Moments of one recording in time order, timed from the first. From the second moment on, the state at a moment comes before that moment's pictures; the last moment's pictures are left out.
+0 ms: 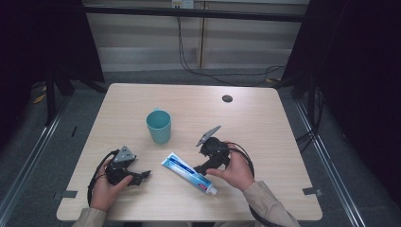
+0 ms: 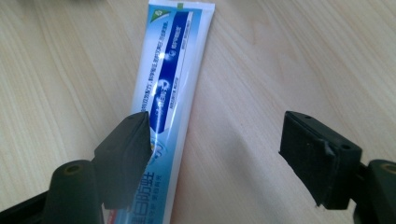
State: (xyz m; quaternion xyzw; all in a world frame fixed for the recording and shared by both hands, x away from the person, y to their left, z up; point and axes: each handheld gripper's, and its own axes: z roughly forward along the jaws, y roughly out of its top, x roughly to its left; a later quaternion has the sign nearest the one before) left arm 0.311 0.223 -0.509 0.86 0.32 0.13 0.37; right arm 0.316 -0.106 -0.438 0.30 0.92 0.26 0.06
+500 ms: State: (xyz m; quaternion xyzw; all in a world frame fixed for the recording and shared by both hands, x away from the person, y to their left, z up) left arm 0.311 0.223 -0.509 0.86 0.32 0.13 0.37; right arm 0.305 -0.093 -0.441 0.27 0.93 0.24 0.04
